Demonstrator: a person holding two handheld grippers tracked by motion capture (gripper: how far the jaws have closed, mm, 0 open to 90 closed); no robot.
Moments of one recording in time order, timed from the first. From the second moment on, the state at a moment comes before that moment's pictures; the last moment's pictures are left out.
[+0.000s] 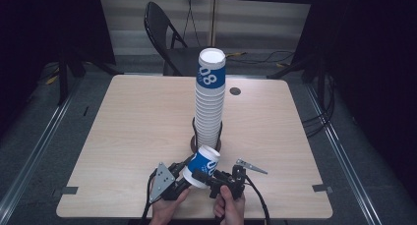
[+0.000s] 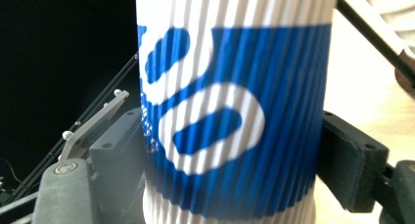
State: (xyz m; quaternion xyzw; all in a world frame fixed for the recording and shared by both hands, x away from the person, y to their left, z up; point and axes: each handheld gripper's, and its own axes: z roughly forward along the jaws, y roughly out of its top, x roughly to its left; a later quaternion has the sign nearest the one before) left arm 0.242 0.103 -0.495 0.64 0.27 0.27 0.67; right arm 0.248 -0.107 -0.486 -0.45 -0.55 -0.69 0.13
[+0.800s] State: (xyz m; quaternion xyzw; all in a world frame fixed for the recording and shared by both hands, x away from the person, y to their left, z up) left arm 0.244 0.117 -0.492 0.65 0.29 0.20 0.67; right arm 0.250 -0.113 -0.479 -0.44 -0.56 -0.70 0.08
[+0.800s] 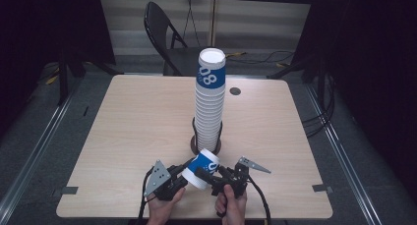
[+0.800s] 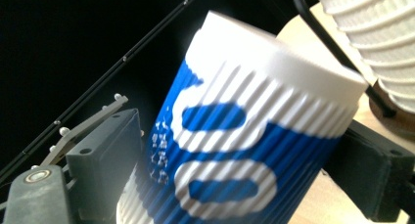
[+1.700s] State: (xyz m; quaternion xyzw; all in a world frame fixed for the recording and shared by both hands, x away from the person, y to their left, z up) left arm 0.254 0.140 -0.480 0.72 0.30 0.20 0.59; right arm 0.249 -0.128 -0.476 -0.40 -0.59 -0.70 0.00
